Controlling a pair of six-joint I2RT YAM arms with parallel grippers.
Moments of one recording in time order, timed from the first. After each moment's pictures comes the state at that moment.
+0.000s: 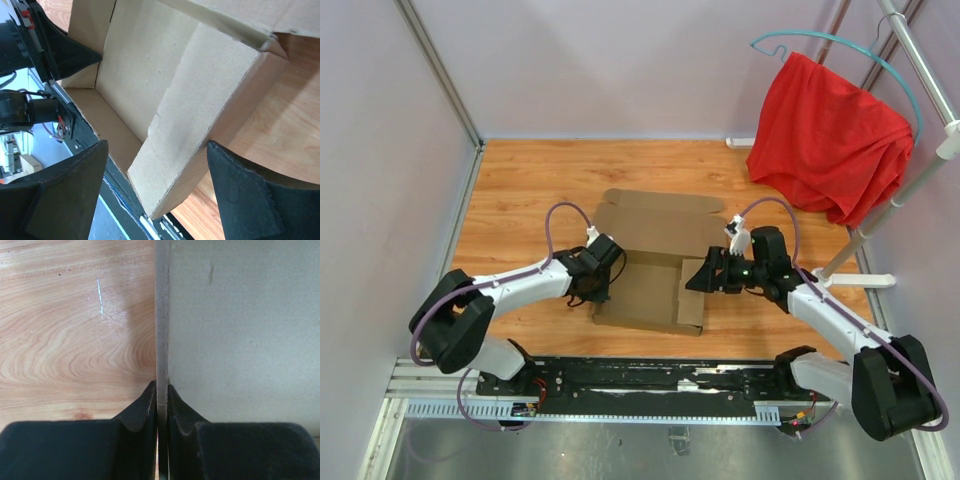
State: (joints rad) left arm -0.74 1.44 0.75 -0.51 -0.22 -0.59; right arm 0.33 1.09 0.49 -0.13 -0.65 0.48
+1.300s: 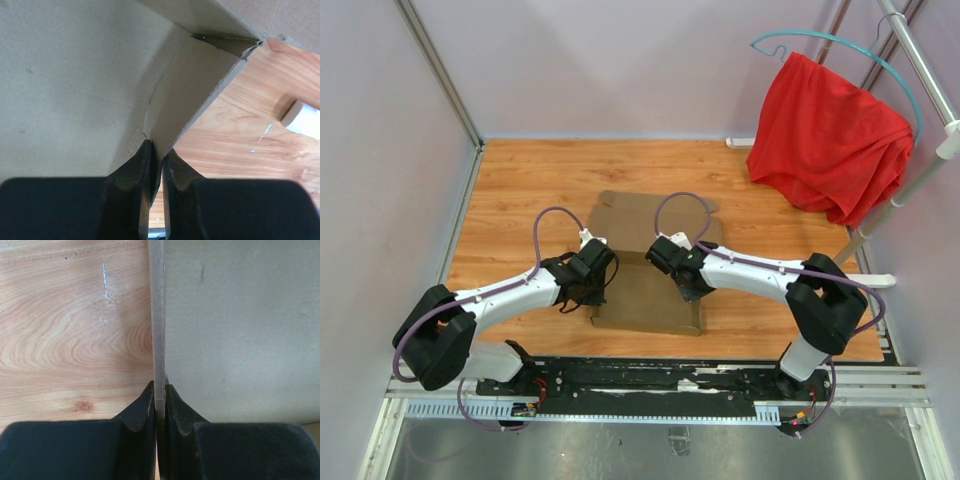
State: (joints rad) left arm -0.74 1.32 0.67 -0.48 -0.21 -0.60; right arm 0.91 1.63 1.02 -0.77 0.38 0.41
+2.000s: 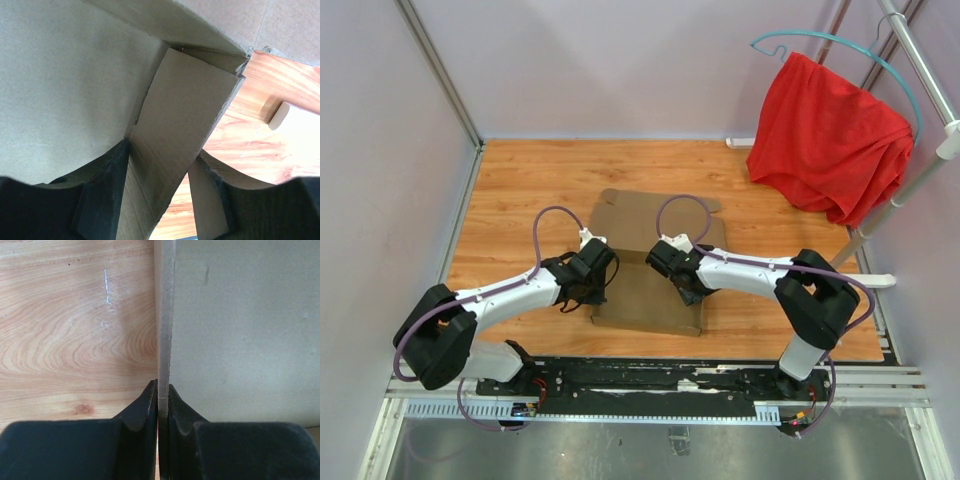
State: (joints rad) left arm -0.74 1.32 0.67 -0.47 -0.21 -0.61; right arm 0.91 1.69 1.00 -0.75 0.50 0.43
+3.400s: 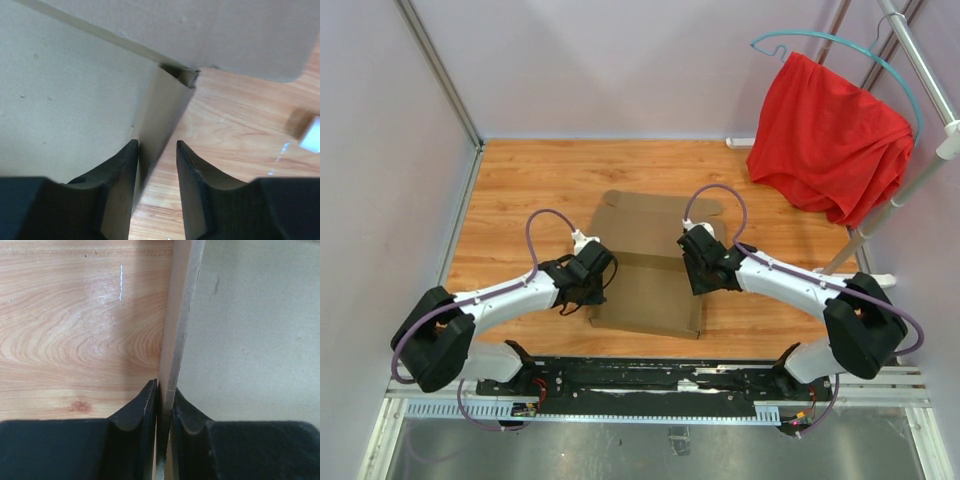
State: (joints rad) left arm -0.74 1.32 0.66 -0.46 -0.25 -0.71; right arm 0.76 1.41 0.86 -0.56 0.26 0.41
